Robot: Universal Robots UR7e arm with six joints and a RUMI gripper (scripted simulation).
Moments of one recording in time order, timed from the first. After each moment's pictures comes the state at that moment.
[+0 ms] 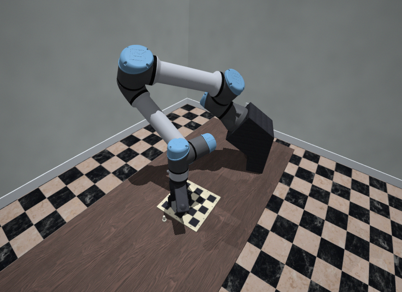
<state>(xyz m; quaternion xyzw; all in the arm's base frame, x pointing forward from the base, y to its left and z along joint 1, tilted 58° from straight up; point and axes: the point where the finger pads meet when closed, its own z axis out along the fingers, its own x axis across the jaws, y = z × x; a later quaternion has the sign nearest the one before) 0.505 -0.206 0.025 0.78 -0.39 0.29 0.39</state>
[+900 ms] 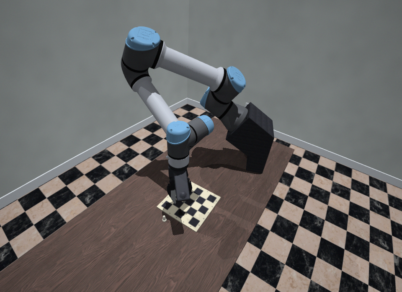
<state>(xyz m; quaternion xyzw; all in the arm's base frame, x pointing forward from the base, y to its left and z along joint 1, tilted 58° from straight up) 0.495 -0.148 0.061 0.78 -0.39 0.29 0.39</state>
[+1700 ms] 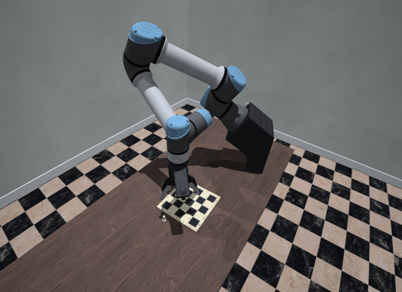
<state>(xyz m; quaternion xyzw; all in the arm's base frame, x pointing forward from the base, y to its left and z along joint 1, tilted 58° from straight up) 0.492 -0.130 0.073 0.78 -0.39 0.29 0.39</state>
